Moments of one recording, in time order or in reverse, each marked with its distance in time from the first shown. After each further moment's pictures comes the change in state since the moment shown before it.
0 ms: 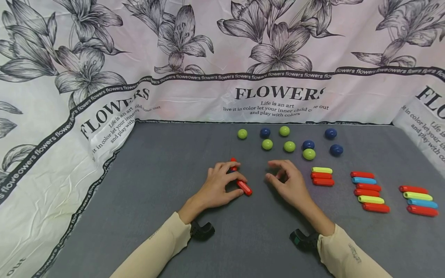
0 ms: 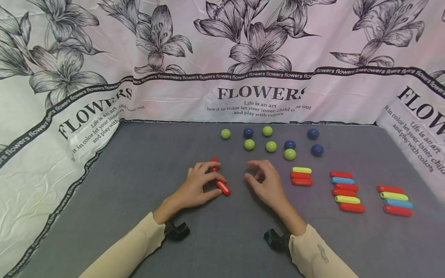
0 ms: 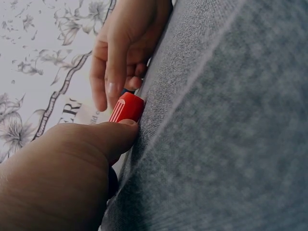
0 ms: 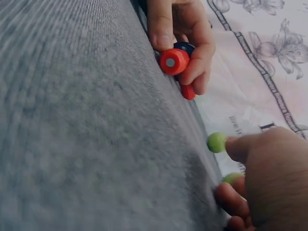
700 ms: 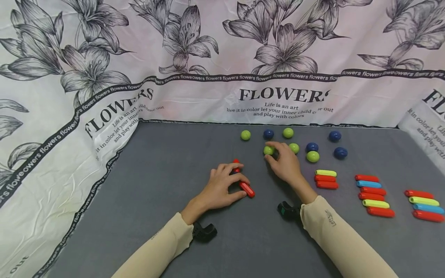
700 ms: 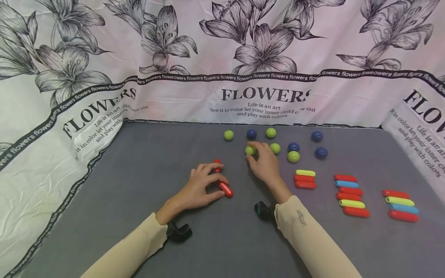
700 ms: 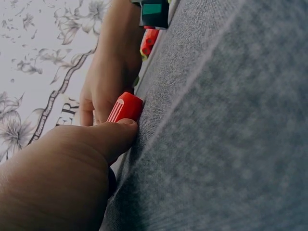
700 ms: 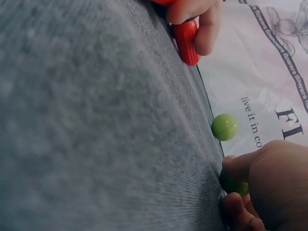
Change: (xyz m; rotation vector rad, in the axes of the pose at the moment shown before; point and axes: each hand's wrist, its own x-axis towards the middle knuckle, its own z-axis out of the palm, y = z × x) left_hand -0.001 -0.003 0.003 0.014 0.038 0.023; right_hand 0.067 0.009 0.015 -0.213 -0.064 0.068
